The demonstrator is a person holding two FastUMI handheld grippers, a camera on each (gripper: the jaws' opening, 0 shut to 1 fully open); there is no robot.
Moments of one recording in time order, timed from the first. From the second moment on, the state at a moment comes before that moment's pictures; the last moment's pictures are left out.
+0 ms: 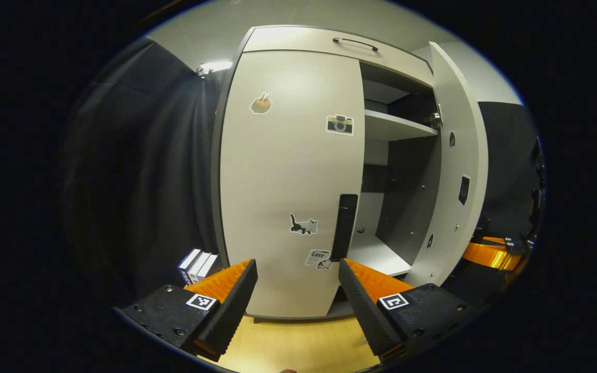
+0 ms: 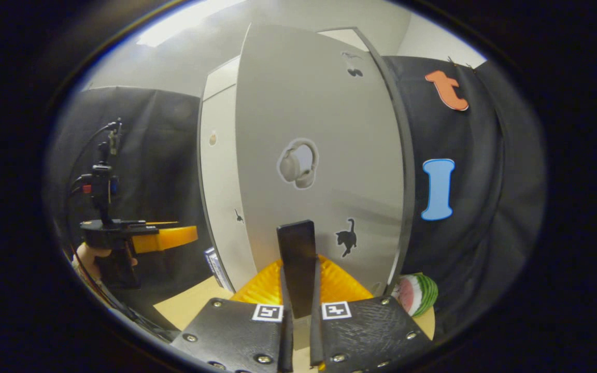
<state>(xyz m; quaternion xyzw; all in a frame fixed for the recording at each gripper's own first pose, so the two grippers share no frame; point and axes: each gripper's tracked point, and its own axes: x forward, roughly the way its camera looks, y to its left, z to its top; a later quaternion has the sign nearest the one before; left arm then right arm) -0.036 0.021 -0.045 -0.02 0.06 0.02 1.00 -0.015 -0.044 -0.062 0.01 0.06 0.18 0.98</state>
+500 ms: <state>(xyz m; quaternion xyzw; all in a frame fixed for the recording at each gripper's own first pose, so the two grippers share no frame) -0.029 -0.024 -0.058 -0.03 0.07 -0.03 1.00 -0.031 -0.103 -0.056 -0.01 0.05 0.12 0.99</state>
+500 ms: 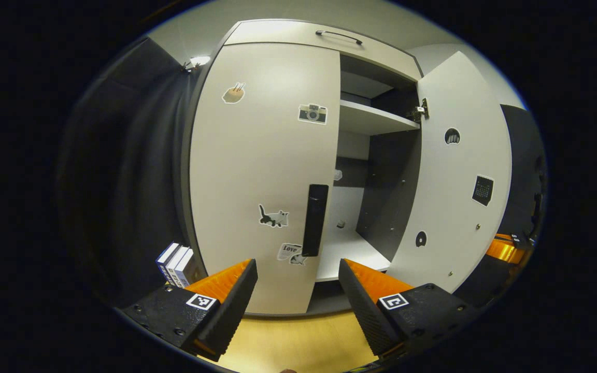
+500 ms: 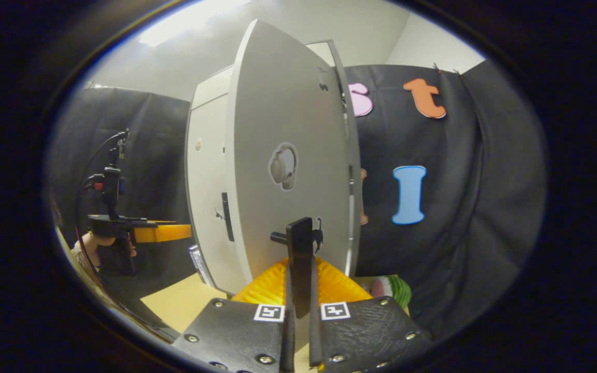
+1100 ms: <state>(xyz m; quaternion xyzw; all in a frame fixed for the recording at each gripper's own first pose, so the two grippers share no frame) -0.027 -0.063 -0.066 -0.02 0.08 -0.05 1.00 -0.018 -0.135 -0.055 0.02 0.04 0.09 0.99</state>
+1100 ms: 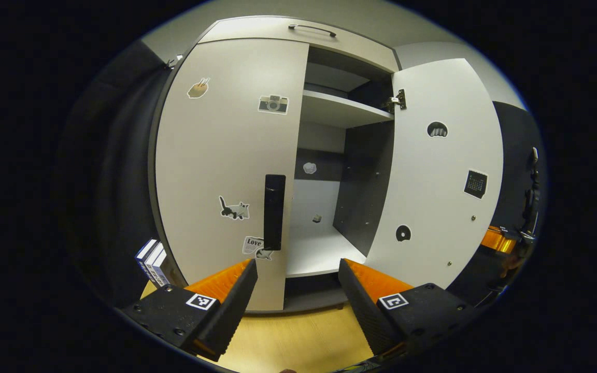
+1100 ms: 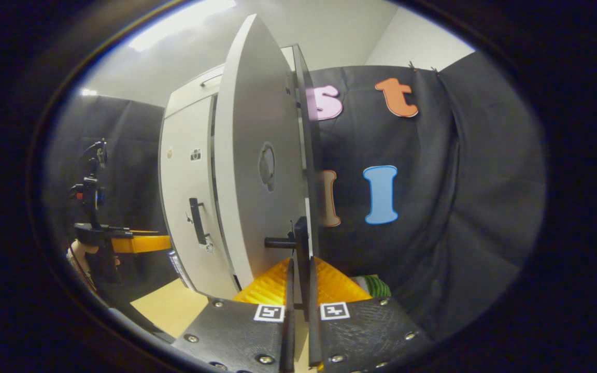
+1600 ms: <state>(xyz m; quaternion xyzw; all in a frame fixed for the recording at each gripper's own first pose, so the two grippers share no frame) 0.018 -0.037 -0.067 -0.02 0.08 -0.02 1.00 -0.065 -0.151 -0.049 0.01 0.04 0.04 1.00</state>
